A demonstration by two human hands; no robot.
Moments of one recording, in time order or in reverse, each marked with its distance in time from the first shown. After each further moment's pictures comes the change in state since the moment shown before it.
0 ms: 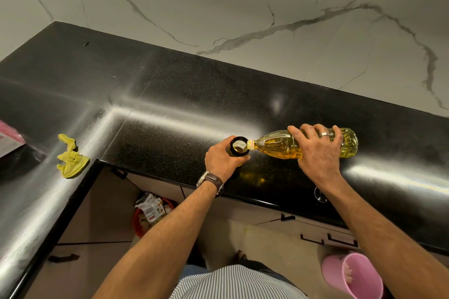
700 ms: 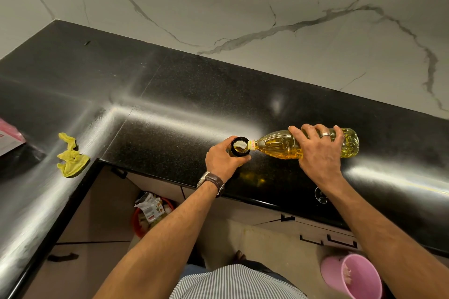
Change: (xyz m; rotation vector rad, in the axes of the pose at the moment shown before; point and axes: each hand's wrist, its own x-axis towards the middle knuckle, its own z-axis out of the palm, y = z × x) left_hand 0.000 0.001 0.000 0.015 -0.001 -0.003; right_hand 0.001 0.001 -0.001 -0.005 0.003 -0.014
